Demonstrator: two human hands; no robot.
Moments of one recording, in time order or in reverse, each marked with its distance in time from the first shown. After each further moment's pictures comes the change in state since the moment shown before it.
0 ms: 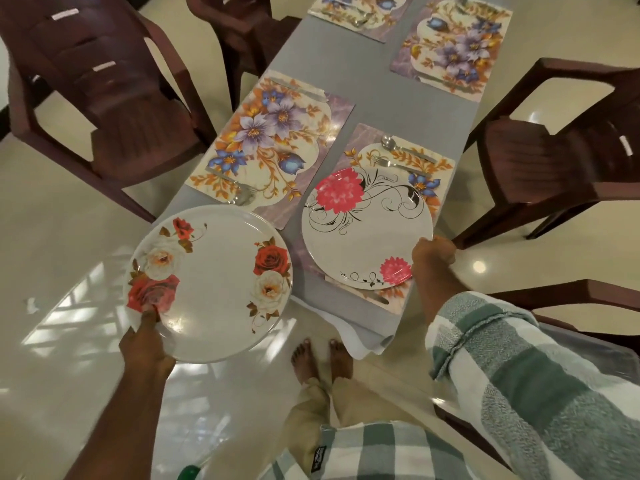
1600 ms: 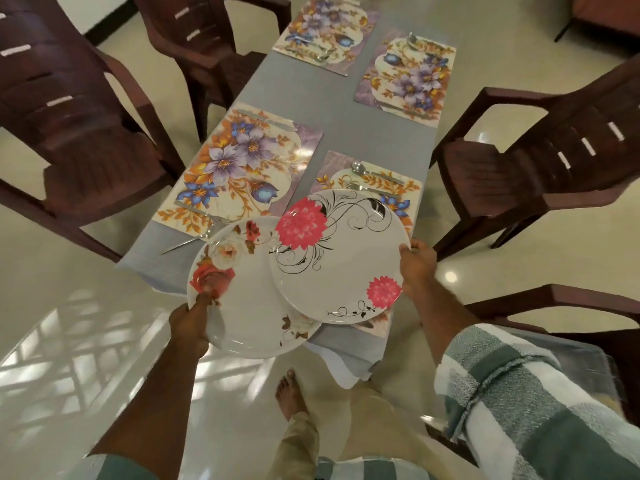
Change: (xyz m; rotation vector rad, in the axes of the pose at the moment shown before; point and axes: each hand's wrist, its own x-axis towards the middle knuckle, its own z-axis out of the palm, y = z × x) left_hand 0.036 -0.020 0.130 0.174 -0.337 -0.008; right_hand 0.021 0.001 0.002 0.420 0.040 -0.209
